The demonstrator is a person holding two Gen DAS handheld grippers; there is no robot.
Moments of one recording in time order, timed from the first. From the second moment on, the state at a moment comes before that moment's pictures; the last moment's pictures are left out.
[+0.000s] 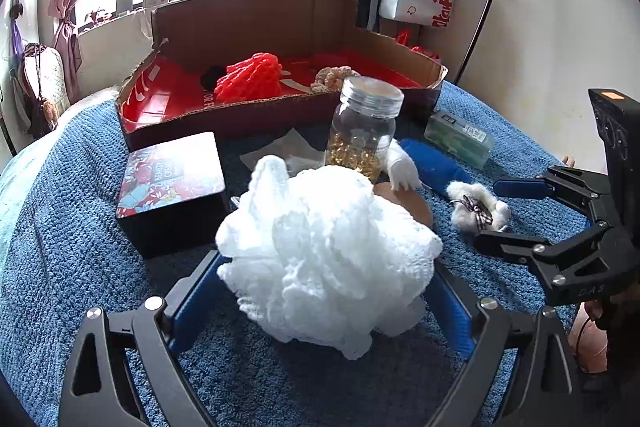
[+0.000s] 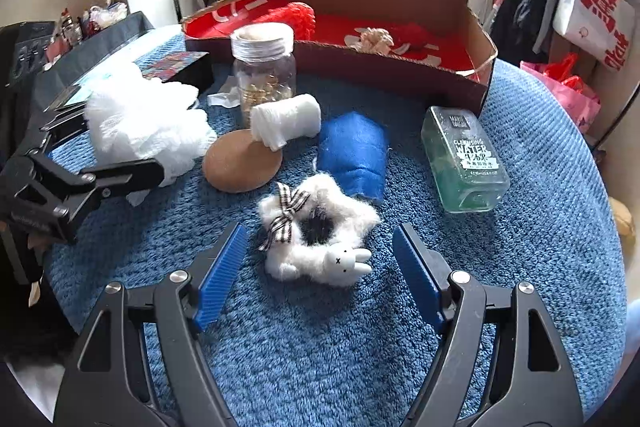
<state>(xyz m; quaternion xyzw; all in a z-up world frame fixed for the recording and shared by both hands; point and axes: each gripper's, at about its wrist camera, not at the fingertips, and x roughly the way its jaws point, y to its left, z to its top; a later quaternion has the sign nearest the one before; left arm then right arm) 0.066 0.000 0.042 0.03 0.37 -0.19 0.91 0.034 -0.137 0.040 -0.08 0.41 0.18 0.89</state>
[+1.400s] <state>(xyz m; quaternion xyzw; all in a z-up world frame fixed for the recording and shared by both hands) 0.140 0.005 0.088 0.07 0.39 -0.17 0.90 0.109 -0.150 0.078 -0.12 0.39 0.16 0.90</state>
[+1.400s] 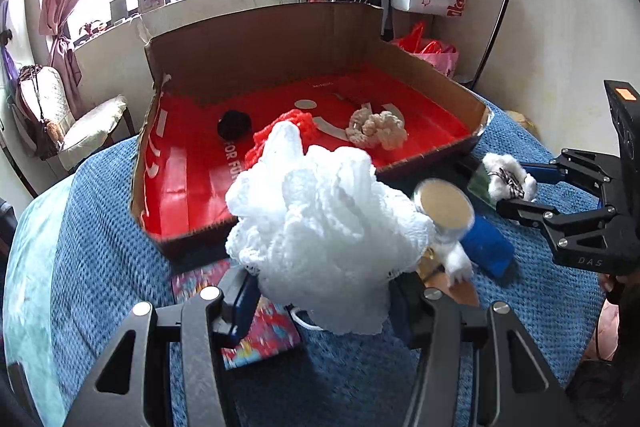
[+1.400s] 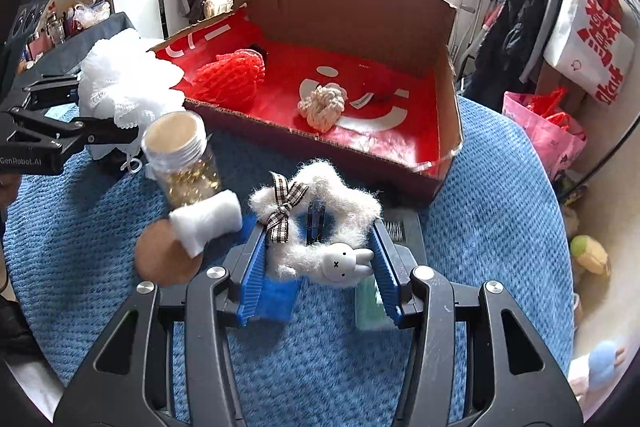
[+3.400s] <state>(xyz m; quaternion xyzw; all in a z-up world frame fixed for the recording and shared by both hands) 0.417 -0.007 0.107 0.00 0.43 -0.22 0.87 0.391 -0.095 0.070 -0.09 0.50 0.16 0.84</state>
